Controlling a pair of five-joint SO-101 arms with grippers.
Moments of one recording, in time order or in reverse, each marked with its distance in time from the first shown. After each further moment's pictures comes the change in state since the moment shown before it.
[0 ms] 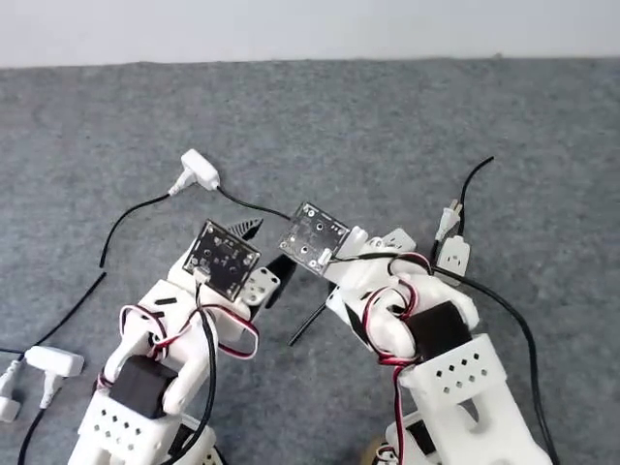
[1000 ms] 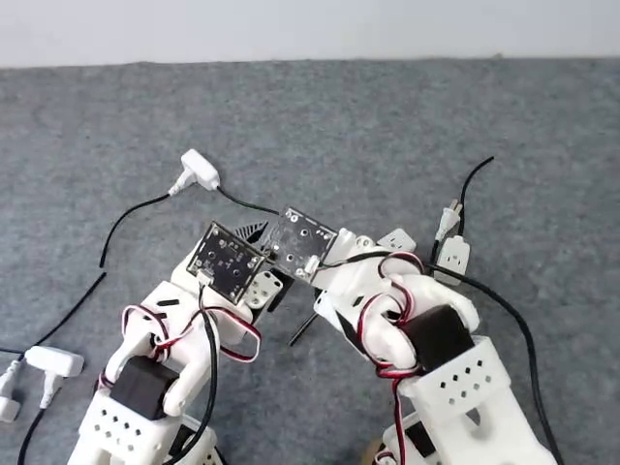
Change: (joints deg) left arm 1.0 -0.2 0.3 0.5 -0.2; right arm -5.5 0.0 -7.0 4.5 0.1
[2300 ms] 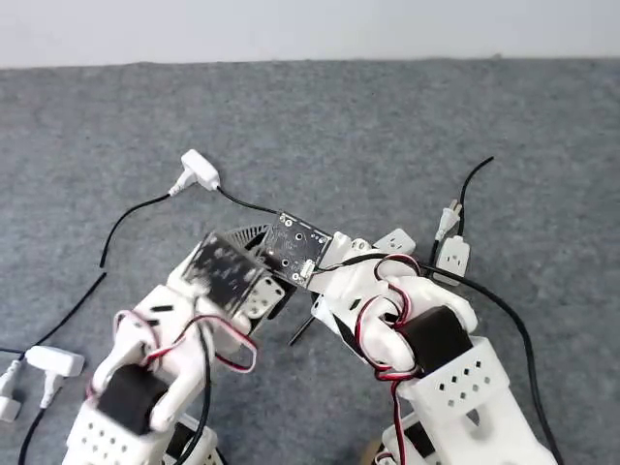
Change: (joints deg) left arm 2.3 -1.4 -5.5 5.7 -0.4; right arm -0.5 0.0 -0.1 0.4 0.1
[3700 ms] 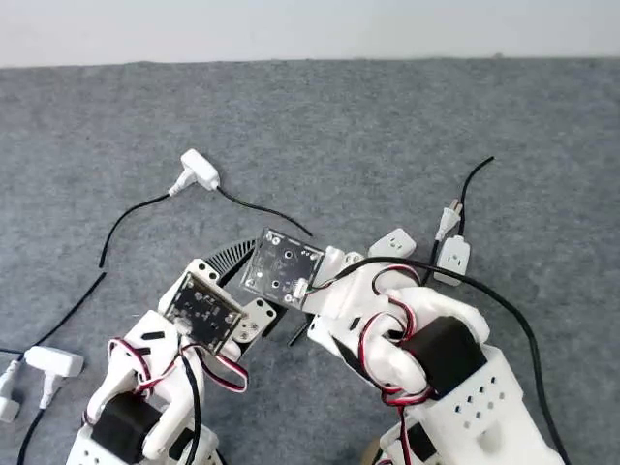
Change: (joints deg) left arm 0.9 -14.8 9.1 -1.0 0.0; right arm -5.6 -0.1 -9.5 12.0 -0.9
